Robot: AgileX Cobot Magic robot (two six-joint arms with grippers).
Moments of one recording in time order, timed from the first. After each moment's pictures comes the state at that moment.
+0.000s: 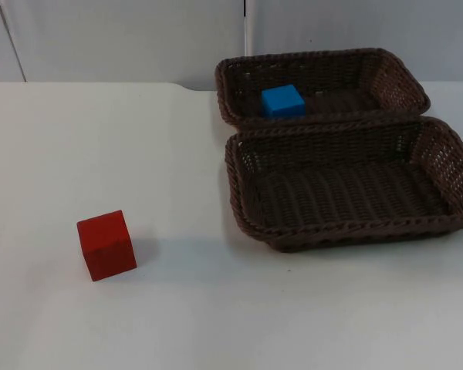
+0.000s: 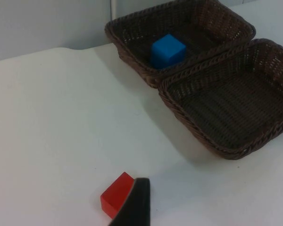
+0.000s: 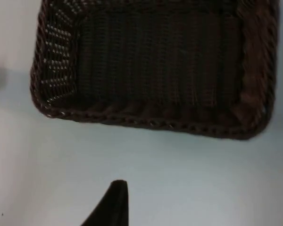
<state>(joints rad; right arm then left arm) 0.15 1.33 -1.15 0.29 1.00 -0.18 -0.35 0.63 -0.59 -0.27 0.57 0.21</state>
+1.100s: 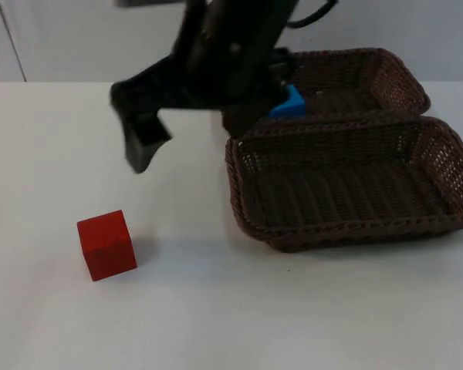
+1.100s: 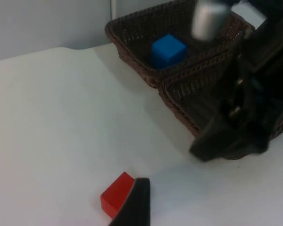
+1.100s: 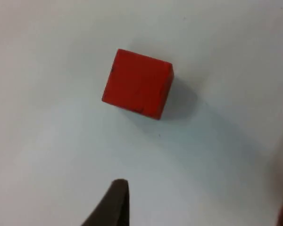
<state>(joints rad) 0.86 2.13 -1.84 0.04 0.92 0.13 -0.35 0.63 -0.59 -0.27 0.57 0.21</state>
